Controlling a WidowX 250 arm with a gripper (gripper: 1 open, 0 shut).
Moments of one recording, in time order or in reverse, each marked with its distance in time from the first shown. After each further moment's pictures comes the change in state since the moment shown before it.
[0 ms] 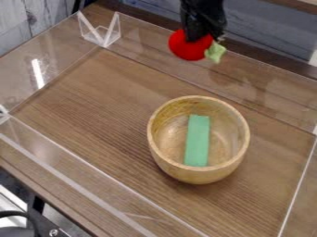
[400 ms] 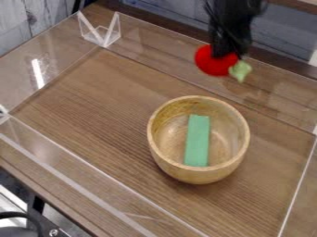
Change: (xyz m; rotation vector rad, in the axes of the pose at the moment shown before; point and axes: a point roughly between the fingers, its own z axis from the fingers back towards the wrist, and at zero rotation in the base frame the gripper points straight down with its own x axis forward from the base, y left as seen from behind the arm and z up) arm 0.021 -0.027 -0.007 -0.041 -0.026 -0.132
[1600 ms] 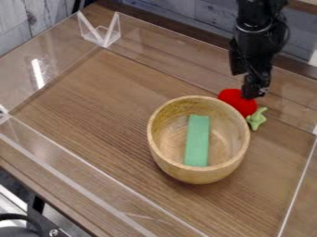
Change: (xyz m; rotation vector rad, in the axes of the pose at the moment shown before) arm 0.024 -0.053 -0.057 -0.165 0.002 -0.206
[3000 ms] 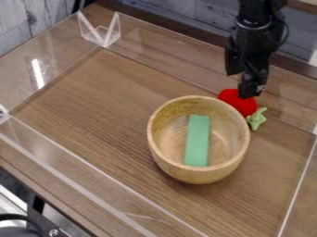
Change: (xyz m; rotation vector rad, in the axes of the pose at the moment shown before) arm -0.008 0.009 -0.003 -0.019 0.075 0.050
